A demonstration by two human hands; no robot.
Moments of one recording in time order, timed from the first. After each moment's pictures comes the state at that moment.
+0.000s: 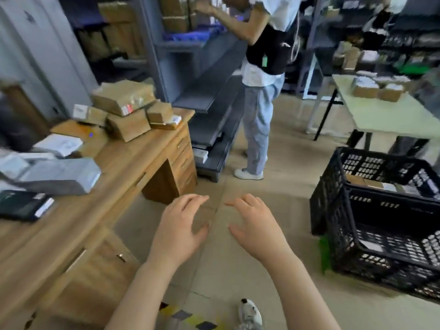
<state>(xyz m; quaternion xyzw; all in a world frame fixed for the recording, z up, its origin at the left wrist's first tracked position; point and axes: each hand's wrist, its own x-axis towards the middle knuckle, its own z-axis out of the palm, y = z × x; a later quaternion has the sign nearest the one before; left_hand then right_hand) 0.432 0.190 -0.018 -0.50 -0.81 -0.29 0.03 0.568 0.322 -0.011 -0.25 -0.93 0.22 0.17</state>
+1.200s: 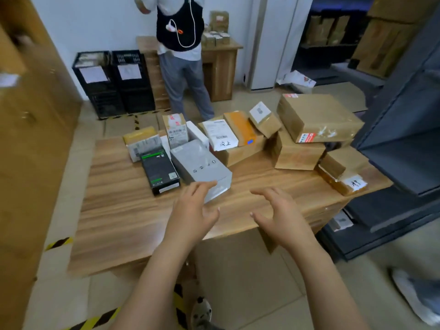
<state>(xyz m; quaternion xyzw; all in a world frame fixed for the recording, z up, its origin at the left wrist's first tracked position) 0.081 0.141 -0.034 -0.03 -0.93 -0.36 0.10 0.066 0.354 -0.017 0.13 -0.95 0.28 0.01</state>
